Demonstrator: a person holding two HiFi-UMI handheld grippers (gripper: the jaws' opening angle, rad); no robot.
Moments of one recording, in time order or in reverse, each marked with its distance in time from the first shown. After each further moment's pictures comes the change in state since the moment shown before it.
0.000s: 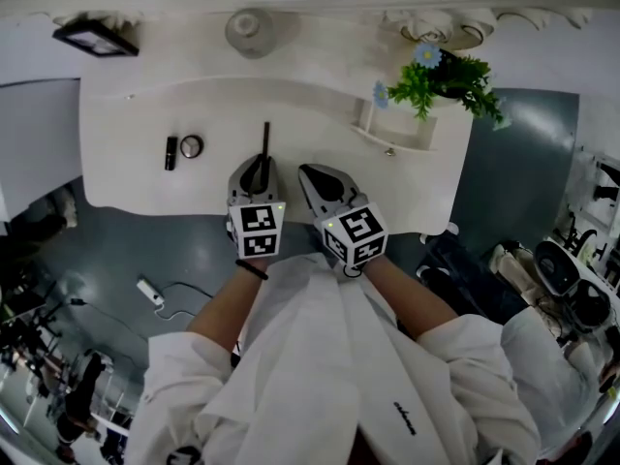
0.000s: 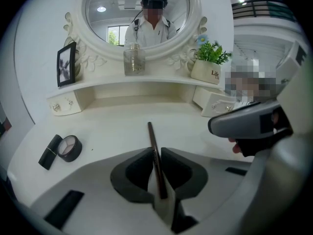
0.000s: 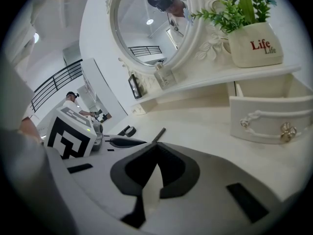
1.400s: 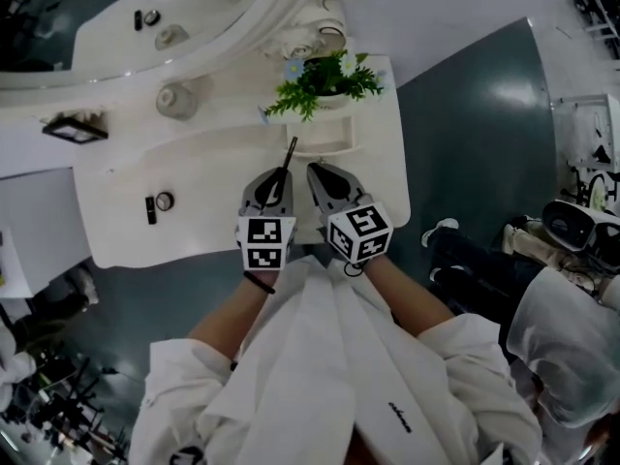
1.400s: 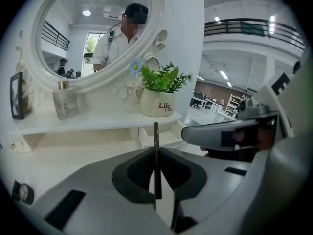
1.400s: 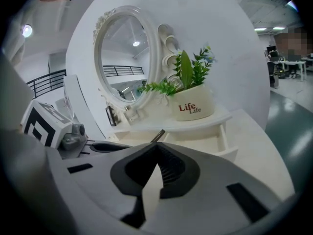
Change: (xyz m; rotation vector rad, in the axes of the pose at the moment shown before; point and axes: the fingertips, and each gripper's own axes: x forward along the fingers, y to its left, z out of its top) left arm -0.017 -0.159 0.111 0.124 -0.147 -0.305; right arm -0.126 -0.092 0.063 0.068 -0.246 -0.263
